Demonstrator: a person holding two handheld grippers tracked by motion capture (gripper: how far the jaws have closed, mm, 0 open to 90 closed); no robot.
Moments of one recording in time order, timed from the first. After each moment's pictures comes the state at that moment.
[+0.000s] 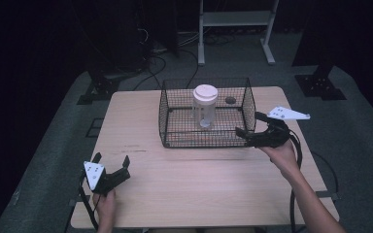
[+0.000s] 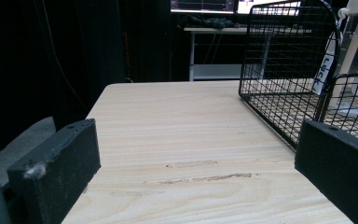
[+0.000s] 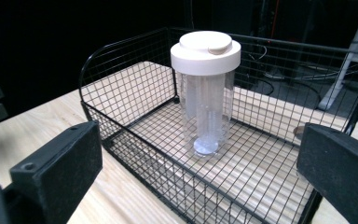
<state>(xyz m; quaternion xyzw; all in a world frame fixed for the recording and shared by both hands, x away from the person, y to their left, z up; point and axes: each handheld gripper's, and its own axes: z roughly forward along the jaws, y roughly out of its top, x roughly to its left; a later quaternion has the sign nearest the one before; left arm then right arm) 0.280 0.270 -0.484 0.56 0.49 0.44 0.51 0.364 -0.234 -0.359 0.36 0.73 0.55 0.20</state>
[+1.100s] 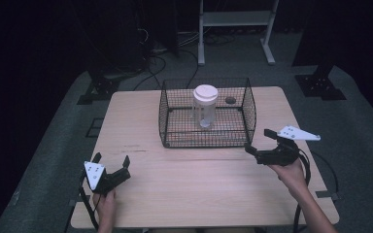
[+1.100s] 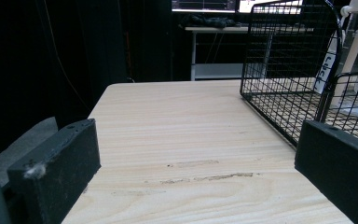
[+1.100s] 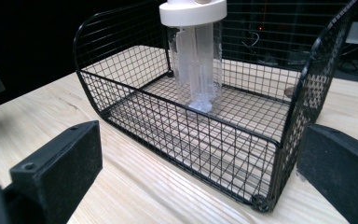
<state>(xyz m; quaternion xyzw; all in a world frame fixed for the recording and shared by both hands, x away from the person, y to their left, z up) 0.279 0.269 -0.484 0.56 0.49 0.44 0.50 0.332 -0.261 -0.398 0.39 0.72 0.54 0.20</state>
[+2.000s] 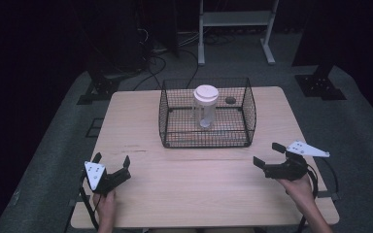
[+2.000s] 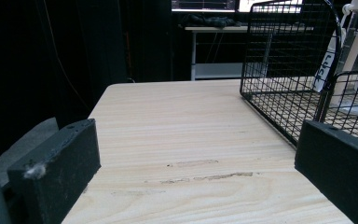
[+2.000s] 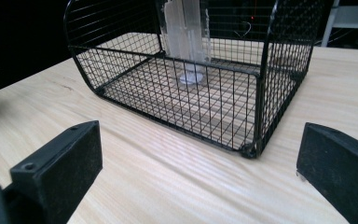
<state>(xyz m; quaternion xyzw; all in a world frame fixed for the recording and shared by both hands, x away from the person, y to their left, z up) 0.279 0.269 -0.484 0.56 0.49 0.44 0.50 0.304 -0.284 -0.428 0.41 0.71 0.53 0.19</state>
